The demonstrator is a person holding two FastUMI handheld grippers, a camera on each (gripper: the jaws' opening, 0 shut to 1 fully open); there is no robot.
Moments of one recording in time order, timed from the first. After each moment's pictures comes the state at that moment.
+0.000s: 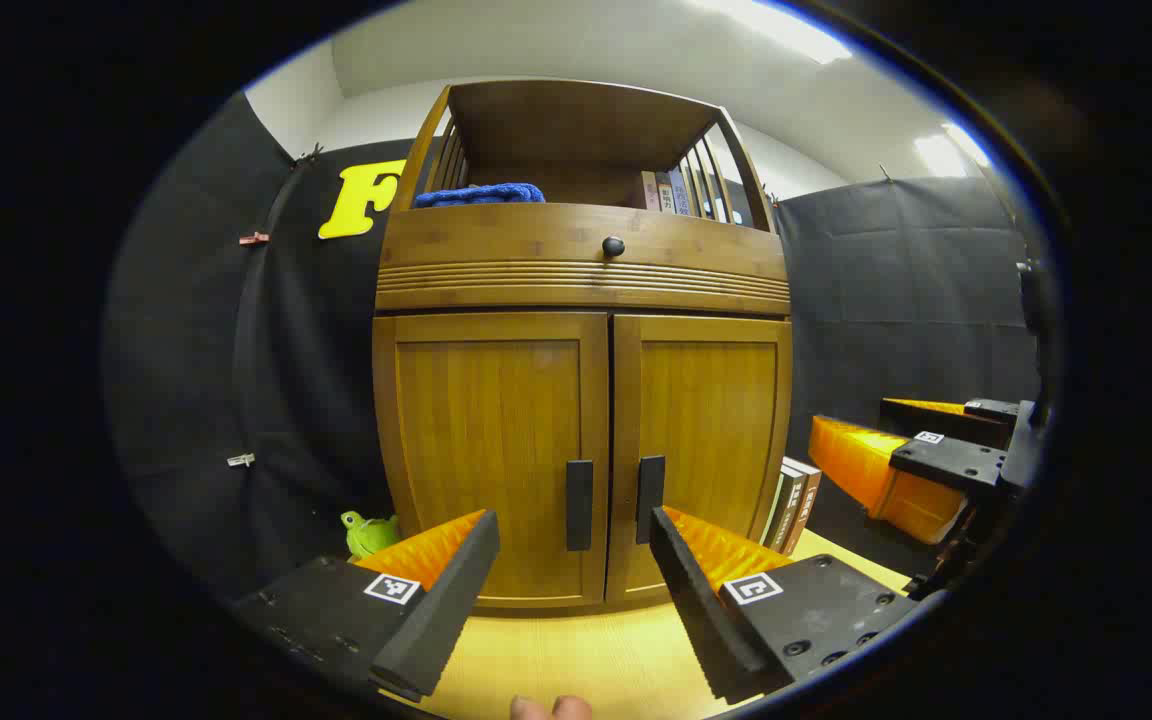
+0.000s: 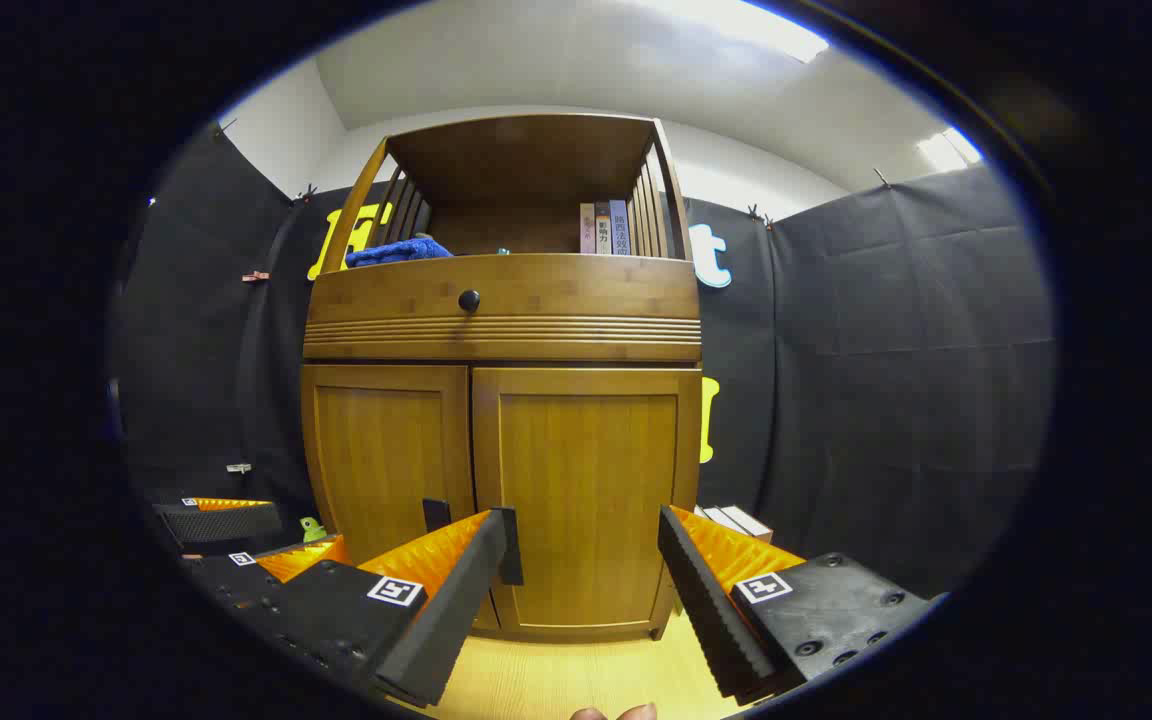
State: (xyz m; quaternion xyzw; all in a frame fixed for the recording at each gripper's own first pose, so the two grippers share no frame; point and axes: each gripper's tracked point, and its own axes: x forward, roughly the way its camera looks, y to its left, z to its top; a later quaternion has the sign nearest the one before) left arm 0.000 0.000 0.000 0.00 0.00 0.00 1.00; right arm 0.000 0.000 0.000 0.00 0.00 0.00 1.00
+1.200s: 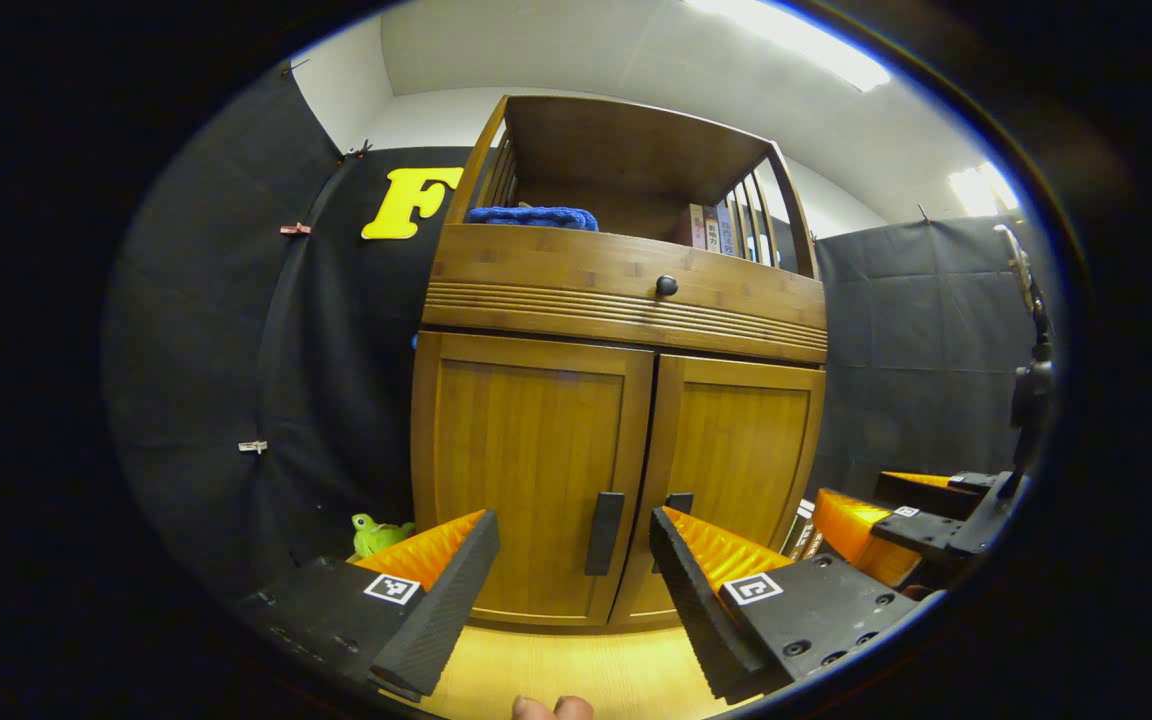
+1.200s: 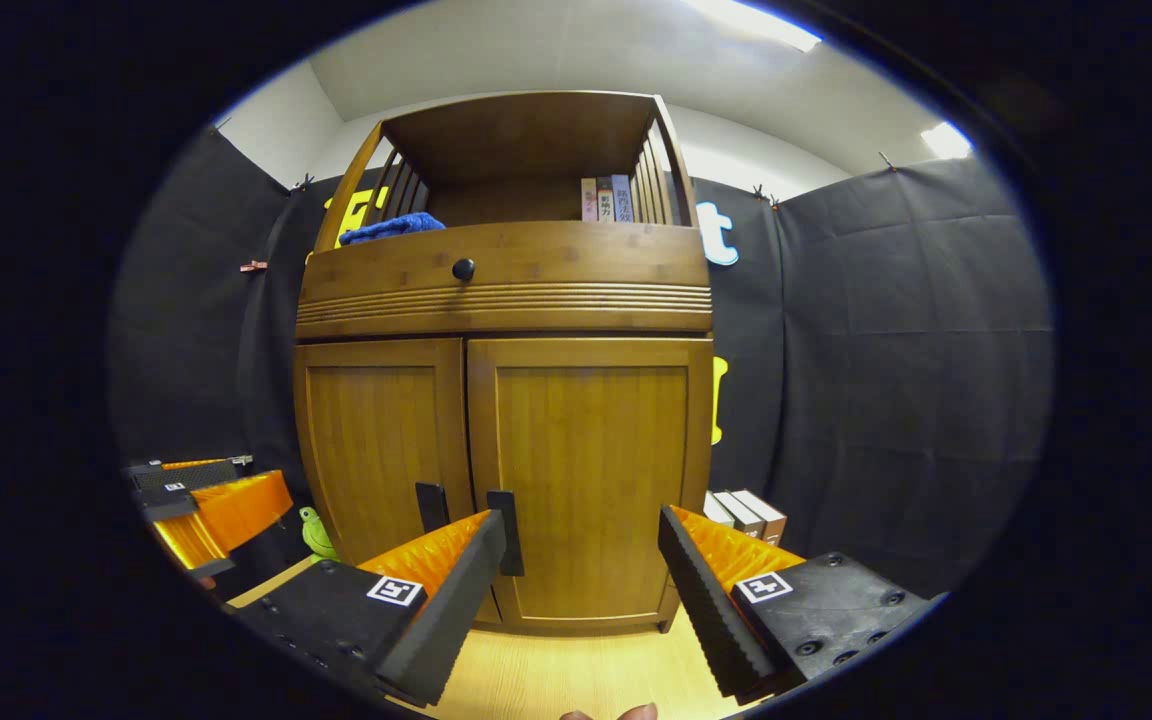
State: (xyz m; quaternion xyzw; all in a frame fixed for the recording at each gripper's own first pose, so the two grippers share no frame) left arm 0.000 0.038 0.023 -0.05 -0.03 0.04 1.00; right arm 0.034 0.008 -0.030 0.01 0.03 0.02 1.00
